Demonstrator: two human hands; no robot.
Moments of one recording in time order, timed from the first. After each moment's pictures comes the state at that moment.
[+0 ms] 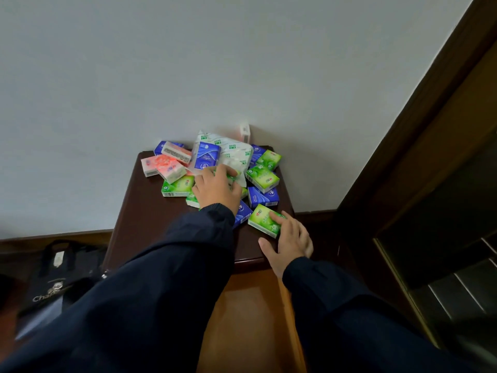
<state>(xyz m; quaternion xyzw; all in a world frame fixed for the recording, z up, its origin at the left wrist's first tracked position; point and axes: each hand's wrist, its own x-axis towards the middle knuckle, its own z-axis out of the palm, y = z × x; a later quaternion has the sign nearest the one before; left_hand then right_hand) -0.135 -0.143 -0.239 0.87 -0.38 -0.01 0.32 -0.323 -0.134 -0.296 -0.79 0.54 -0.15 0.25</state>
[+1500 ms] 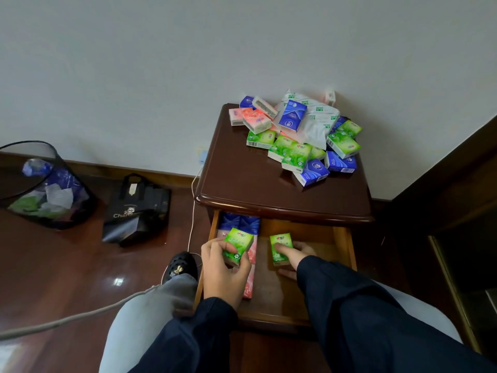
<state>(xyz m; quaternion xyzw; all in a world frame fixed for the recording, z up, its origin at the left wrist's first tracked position) -0.180 0.161 -0.335 0.81 -0.24 -0.07 0.53 -0.268 -0.005 -0.364 -0.40 0.63 -0.07 0.66</state>
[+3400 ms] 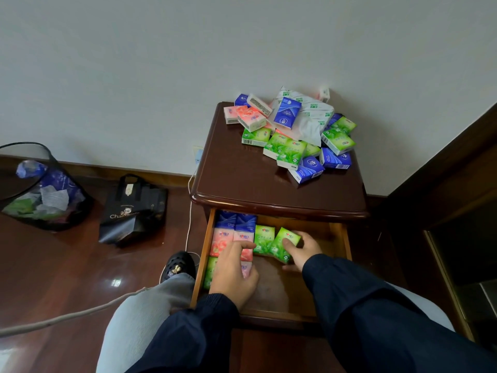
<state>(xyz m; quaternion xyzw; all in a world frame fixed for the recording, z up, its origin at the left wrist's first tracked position) -0.184 0.156 -0.349 0.80 -0.38 -0.19 0.42 -0.289 -0.014 -0.358 -0.55 0.56 -0.10 0.61</state>
